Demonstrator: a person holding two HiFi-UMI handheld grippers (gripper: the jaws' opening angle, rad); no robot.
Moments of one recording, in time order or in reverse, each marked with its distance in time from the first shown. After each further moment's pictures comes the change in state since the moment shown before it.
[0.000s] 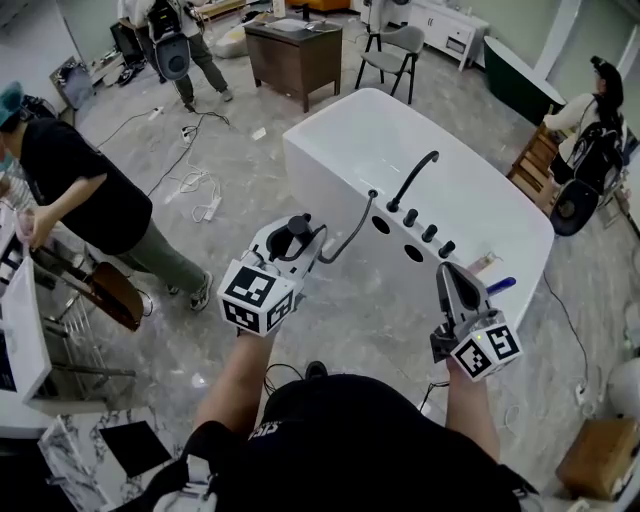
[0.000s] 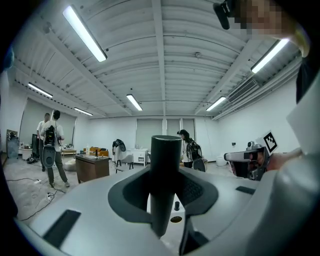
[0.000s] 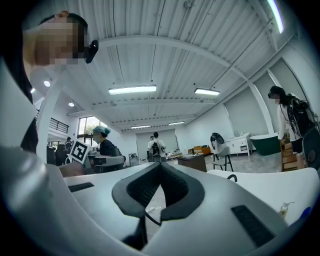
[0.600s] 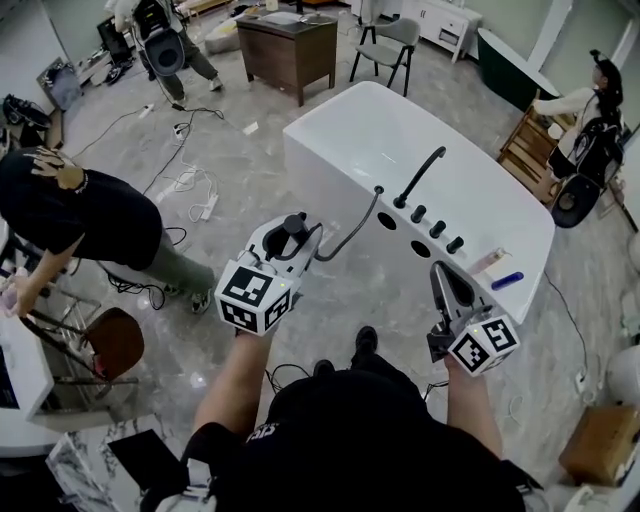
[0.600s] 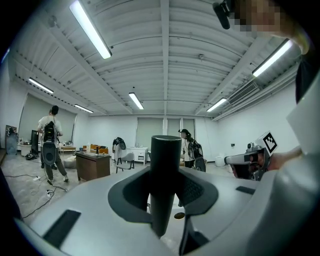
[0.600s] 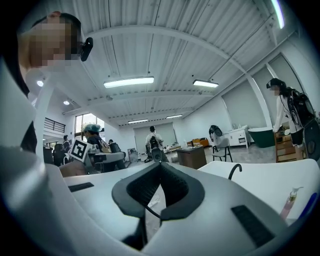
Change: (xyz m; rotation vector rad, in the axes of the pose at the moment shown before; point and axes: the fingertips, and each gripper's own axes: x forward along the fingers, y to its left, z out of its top) left arm -0.021 0.063 -0.027 -0.023 0.011 -0.015; right arm 0.051 0.036 -0.039 0.040 0.076 -0.025
